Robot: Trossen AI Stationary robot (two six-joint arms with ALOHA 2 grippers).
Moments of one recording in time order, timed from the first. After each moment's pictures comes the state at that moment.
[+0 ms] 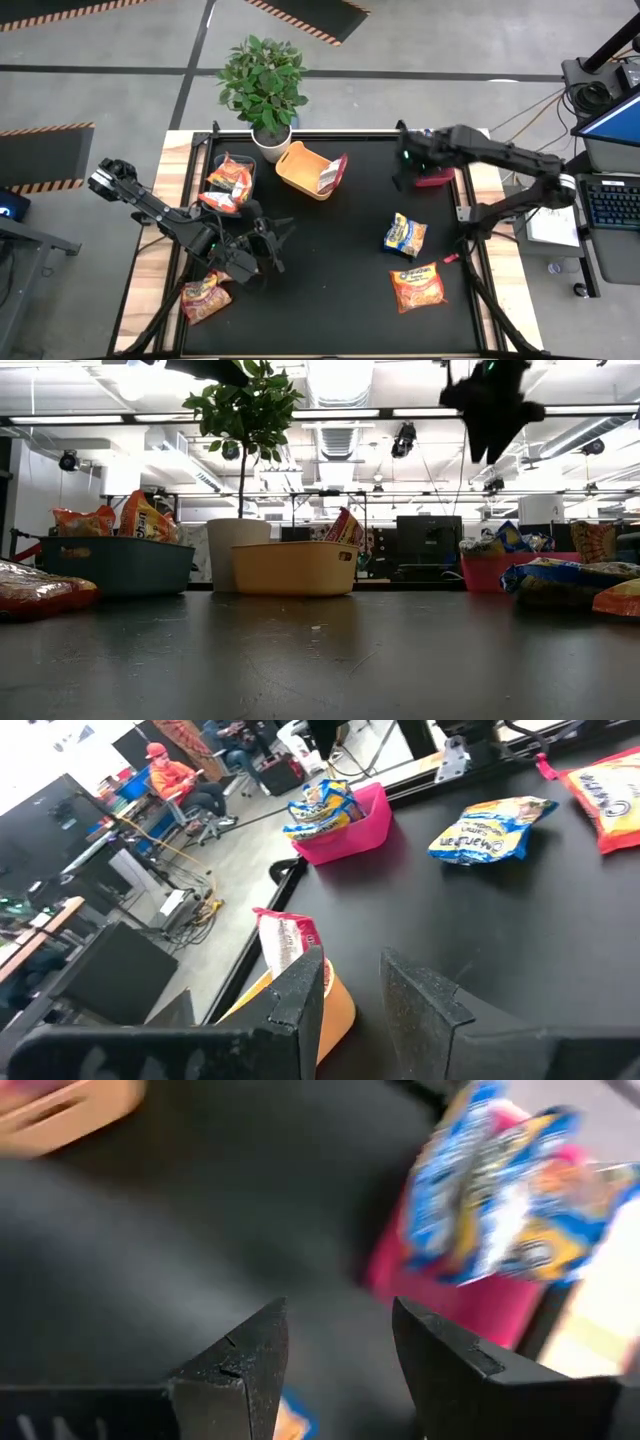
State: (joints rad) left arm -0.55 1.33 0.92 -0.20 -1.07 -0.01; right arm -0.33 1.31 1.37 -1.37 0.28 0.65
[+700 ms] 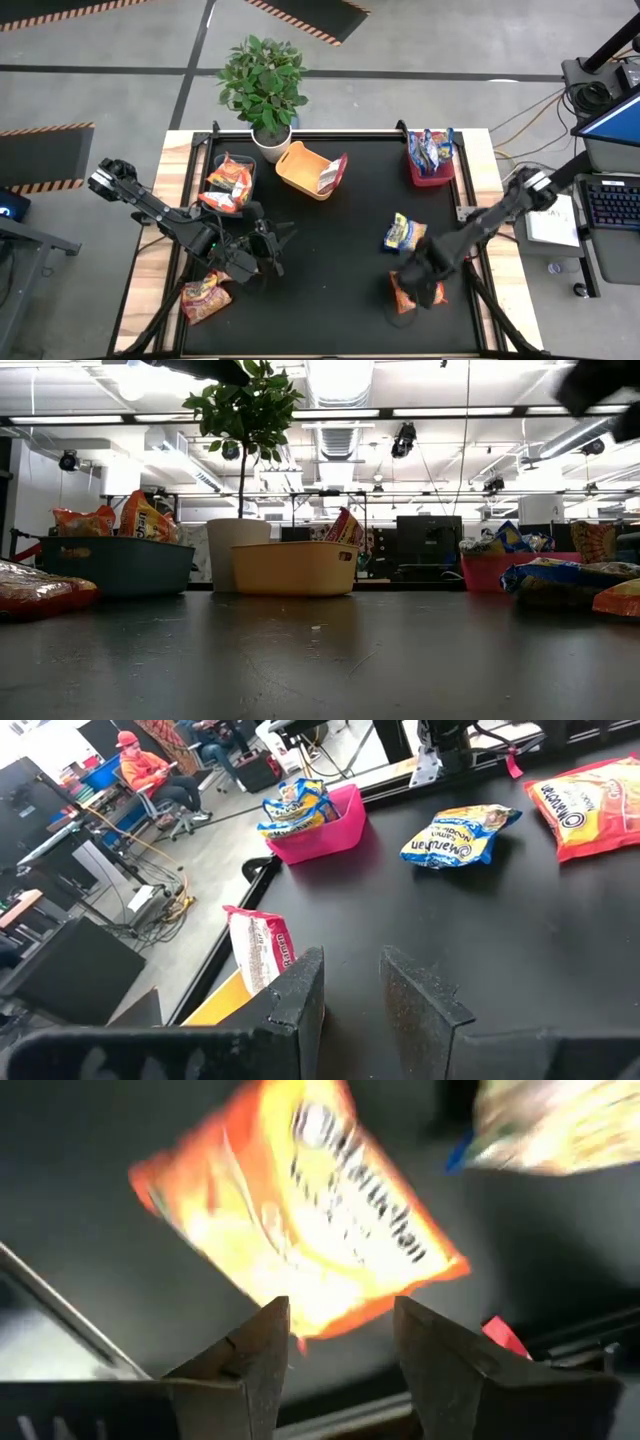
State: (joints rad) left arm -0.55 1.33 0.92 -0.20 -1.00 -0.06; right arm 0.56 1.52 1.14 -1.22 -0.21 1.00
